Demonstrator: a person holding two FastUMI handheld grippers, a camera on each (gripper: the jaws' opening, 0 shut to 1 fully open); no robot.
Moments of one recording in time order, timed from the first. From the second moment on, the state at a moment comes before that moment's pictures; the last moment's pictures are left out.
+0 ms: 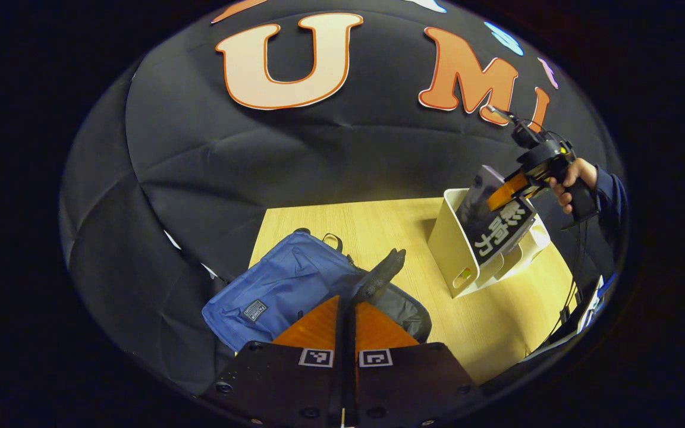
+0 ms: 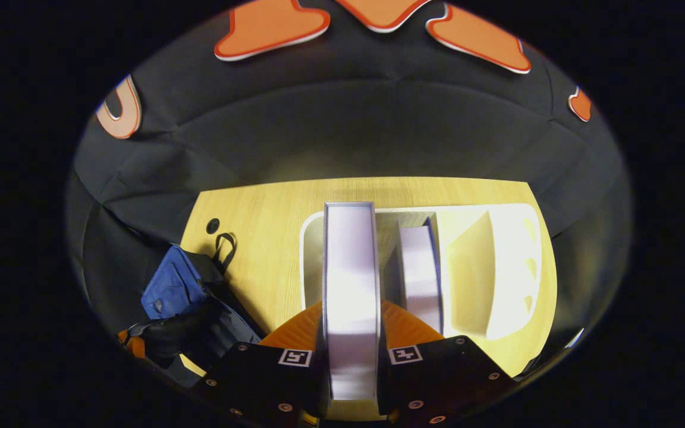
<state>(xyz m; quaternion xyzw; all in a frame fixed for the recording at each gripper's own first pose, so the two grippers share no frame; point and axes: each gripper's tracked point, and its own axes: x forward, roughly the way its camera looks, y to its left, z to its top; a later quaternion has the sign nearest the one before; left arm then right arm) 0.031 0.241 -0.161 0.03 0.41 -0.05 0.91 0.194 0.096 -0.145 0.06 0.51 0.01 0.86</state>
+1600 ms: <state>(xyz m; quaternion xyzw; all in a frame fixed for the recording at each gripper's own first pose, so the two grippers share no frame) 0.041 0.243 -0.150 0.04 0.42 -0.05 0.90 0.002 0.306 -0.198 0.45 0.47 0.09 0.76</state>
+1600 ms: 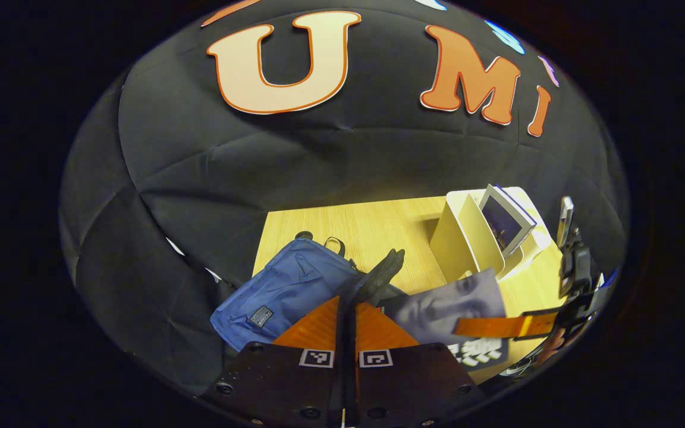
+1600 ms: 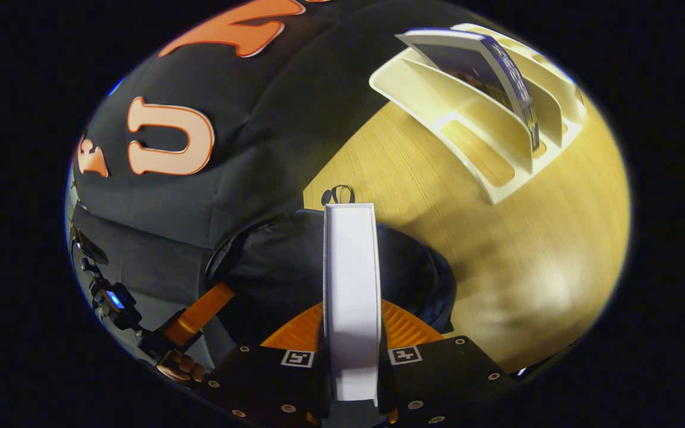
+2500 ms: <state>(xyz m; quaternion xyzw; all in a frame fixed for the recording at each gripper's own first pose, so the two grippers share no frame) 0.038 0.214 -0.175 0.05 0.46 -0.08 0.88 0.048 0.406 -0.276 0.54 0.43 0.06 0.72</state>
